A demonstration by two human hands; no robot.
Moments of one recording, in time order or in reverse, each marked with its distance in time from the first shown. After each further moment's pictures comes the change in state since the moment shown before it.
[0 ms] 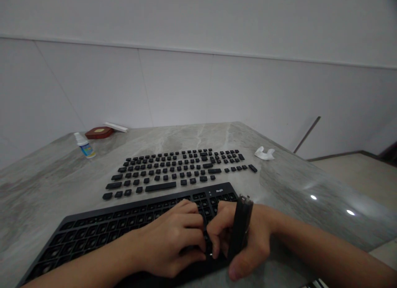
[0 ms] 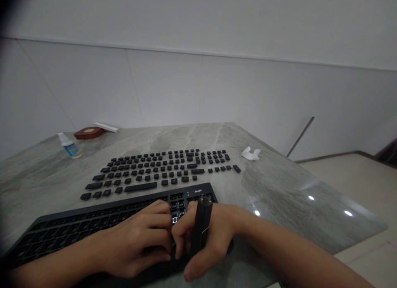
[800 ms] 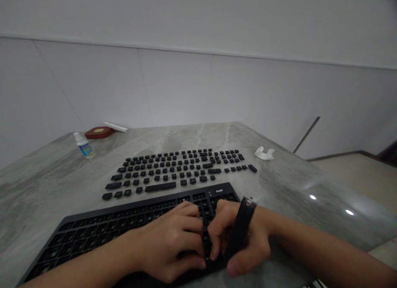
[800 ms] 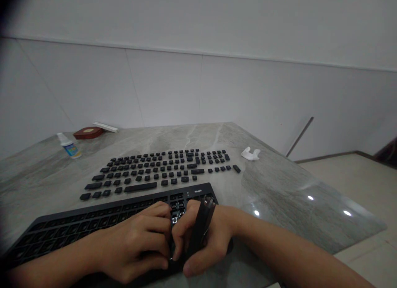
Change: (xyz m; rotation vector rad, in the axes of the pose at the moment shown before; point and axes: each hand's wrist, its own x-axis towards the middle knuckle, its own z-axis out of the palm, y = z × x) left_hand 0.000 -0.002 0.001 -0.052 0.037 0.093; right_hand 0.002 0.003 0.002 -0.031 0.023 -0.093
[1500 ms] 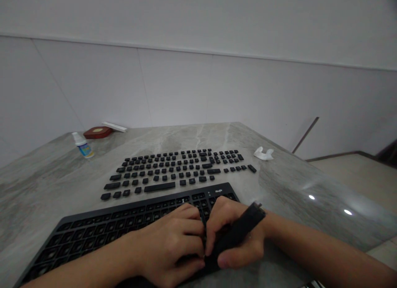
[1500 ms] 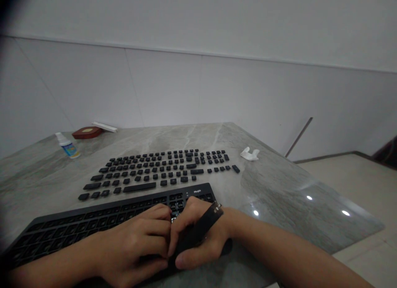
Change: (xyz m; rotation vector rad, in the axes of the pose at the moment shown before) left_hand 0.004 0.011 -0.006 0.087 -0.023 -0.026; right_hand 0.007 -0.008 -0.001 -0.178 0.077 -0.110
